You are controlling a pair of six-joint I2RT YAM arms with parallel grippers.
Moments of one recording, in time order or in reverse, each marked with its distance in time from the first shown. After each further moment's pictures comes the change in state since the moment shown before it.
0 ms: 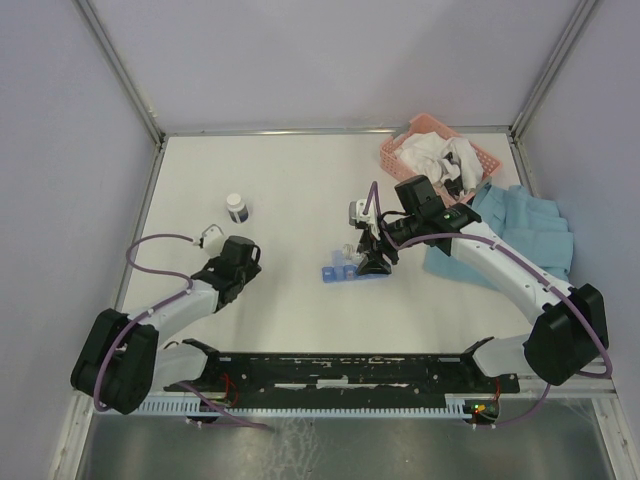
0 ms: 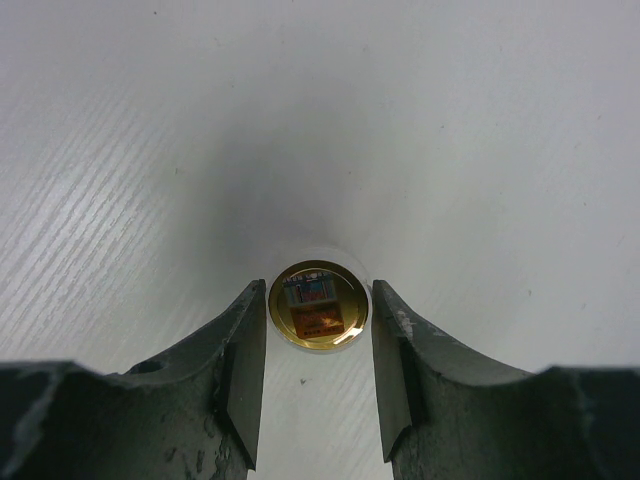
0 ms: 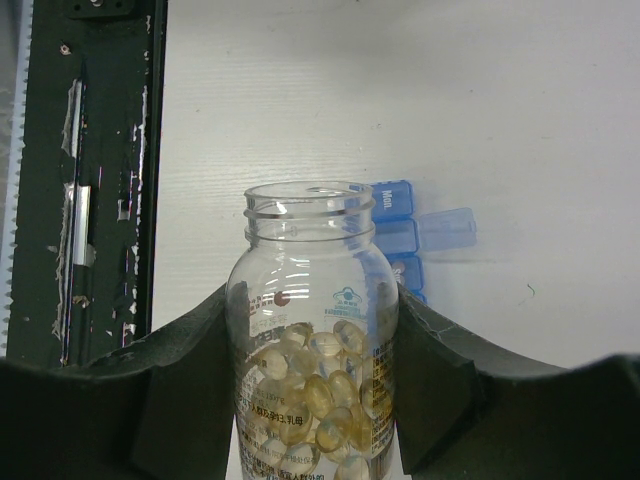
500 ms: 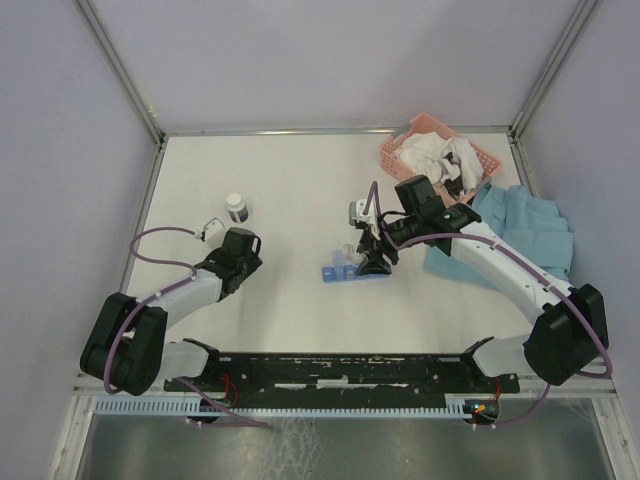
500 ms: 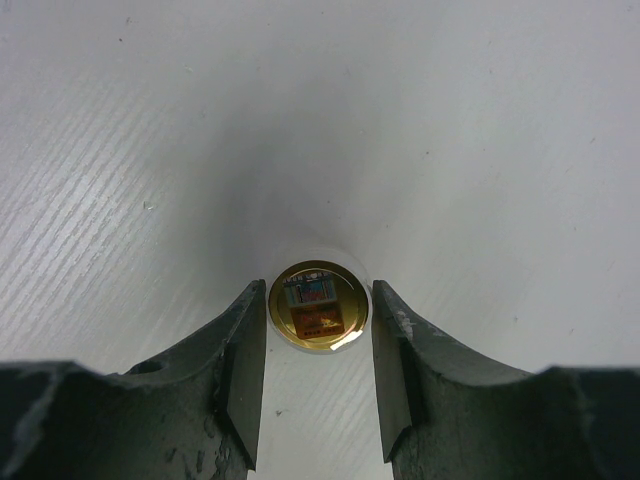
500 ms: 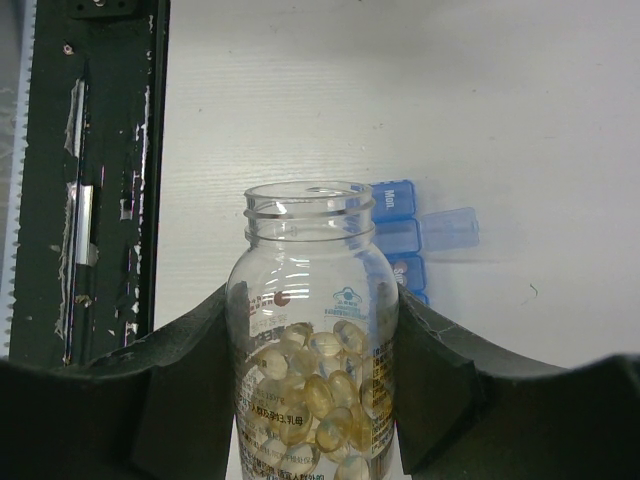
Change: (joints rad) left arm 0.041 0.104 0.067 0.023 0.035 0.010; right arm 0.000 0.000 0.000 -0.002 -0.003 0.000
